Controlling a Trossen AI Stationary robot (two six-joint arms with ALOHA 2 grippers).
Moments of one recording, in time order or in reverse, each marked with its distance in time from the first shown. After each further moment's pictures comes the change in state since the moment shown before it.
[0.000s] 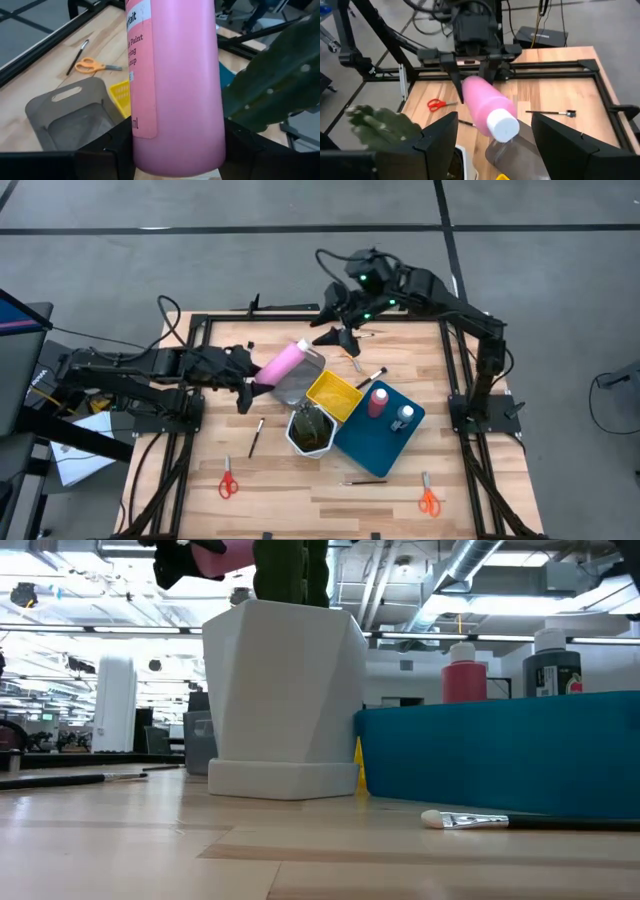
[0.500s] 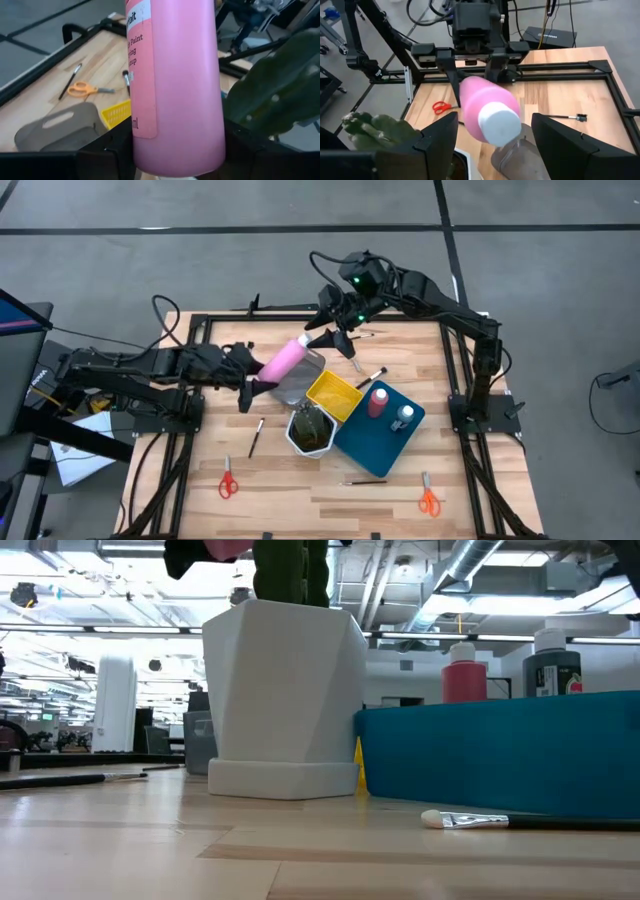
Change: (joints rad) left arm -0.007 0.000 0.000 0.113 -0.001 0.035; right arm 0.001 0.022 0.000 0.039 -0.028 0.023
